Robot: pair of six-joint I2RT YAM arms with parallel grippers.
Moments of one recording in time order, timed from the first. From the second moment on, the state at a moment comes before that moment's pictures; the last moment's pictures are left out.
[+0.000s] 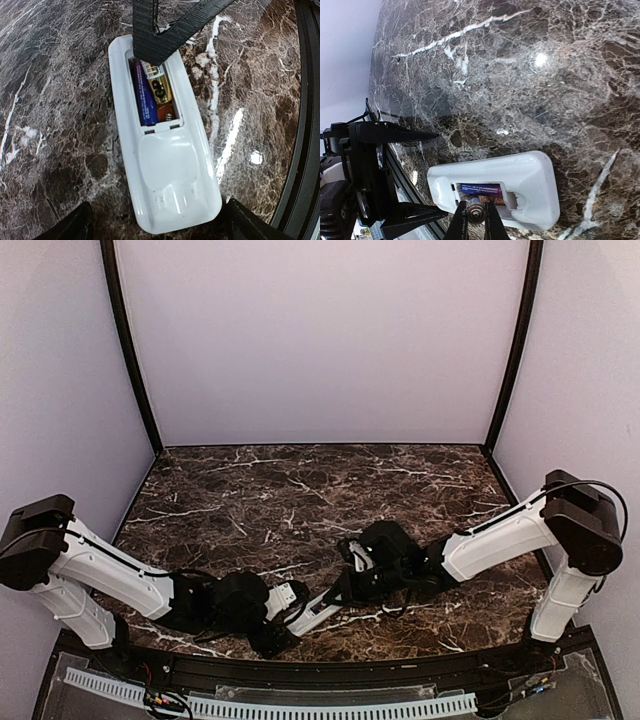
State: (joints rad) left arm -1.25 1.52 0.51 0.16 -0.11 -0.14; right arm 1.07 1.72 0.77 0.19 -0.32 0.96
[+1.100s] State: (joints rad) left arm -1.25 1.60 0.58 0.17 -0.10 -0.14; right arm 1.12 1.70 0.82 0.05 -0.19 0.96
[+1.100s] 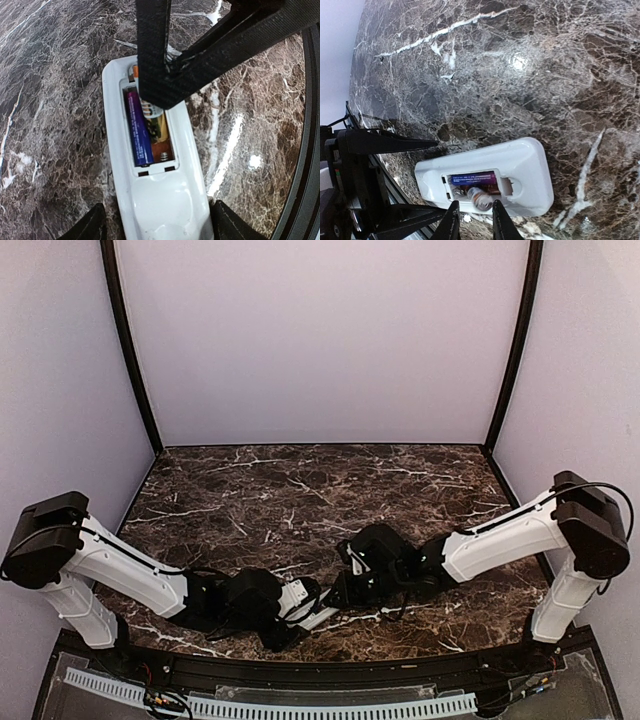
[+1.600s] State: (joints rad) left arm -1.25 1.59 0.57 0.18 -0.10 -0.14; right arm 1.13 1.68 0.90 -0.18 -0.14 0.86
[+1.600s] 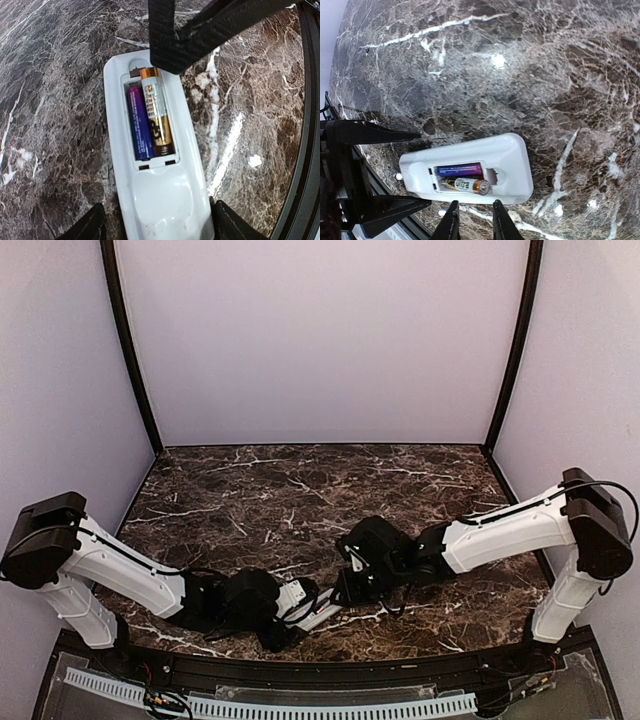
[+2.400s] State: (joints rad) left arm -1.25 1.57 0.56 0.16 -0.11 -0.15; right arm 1.08 1.74 1.02 -0.30 -0.18 0.73
